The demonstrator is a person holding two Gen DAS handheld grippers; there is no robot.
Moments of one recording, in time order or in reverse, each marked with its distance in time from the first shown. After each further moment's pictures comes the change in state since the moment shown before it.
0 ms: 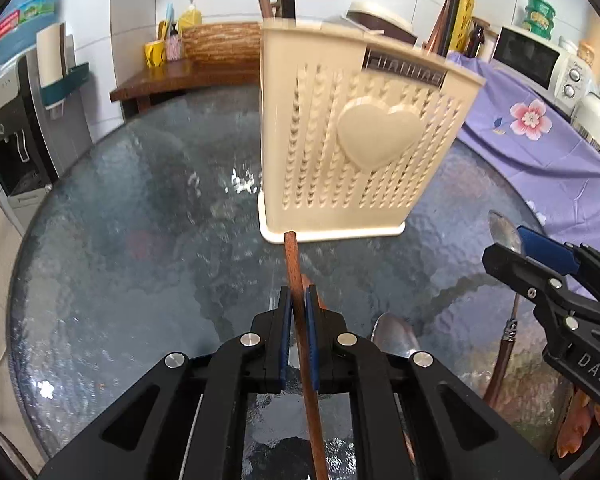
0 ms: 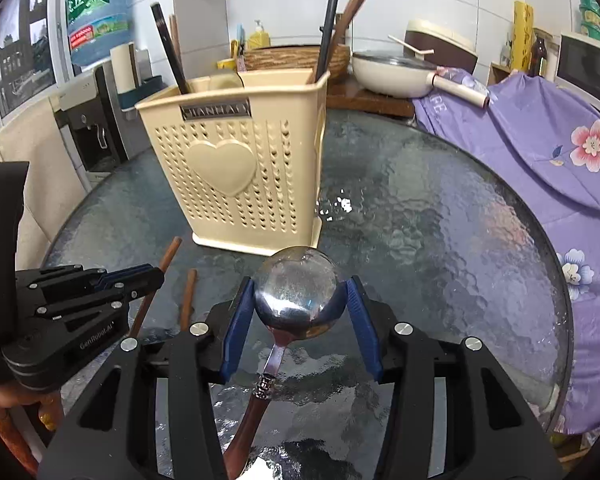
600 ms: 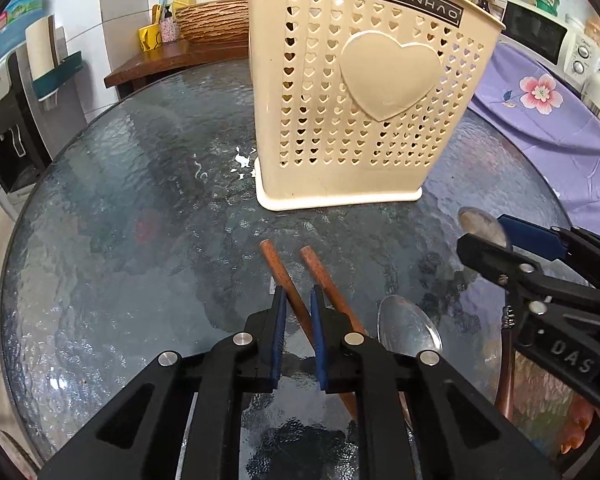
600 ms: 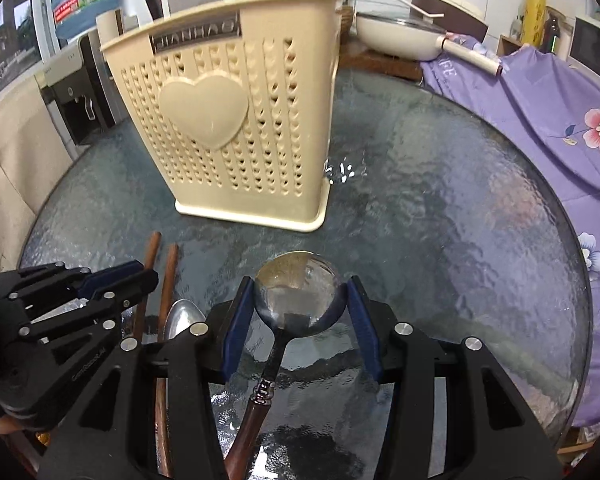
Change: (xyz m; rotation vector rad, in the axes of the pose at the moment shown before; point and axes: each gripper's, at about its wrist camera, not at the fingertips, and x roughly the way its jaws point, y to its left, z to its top) left arm 0.034 0.000 -0.010 0.020 0.098 0.022; right arm 0.050 0.001 -0.004 0.009 0.138 -0.014
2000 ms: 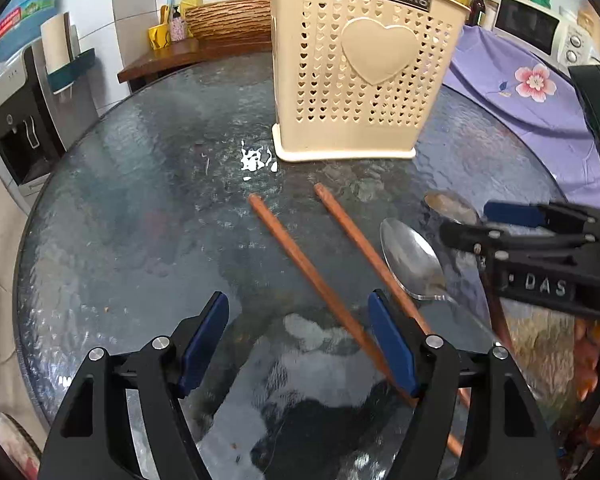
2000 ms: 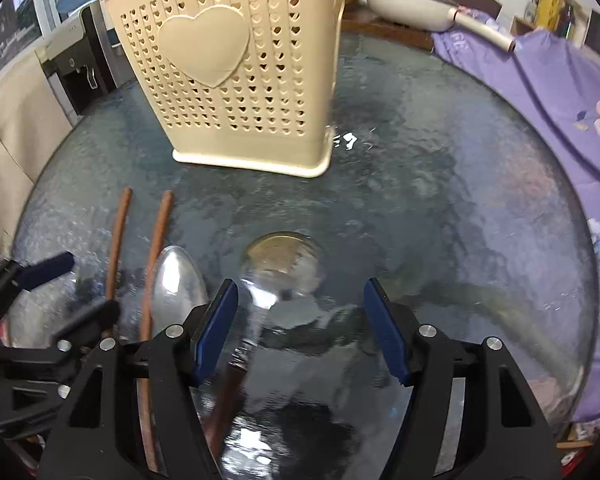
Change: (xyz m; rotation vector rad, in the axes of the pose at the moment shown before) left arm -0.027 -0.003 -0.042 0.010 -0.004 0.036; right arm 0.020 -0.002 -0.015 -0.007 0.150 0.046
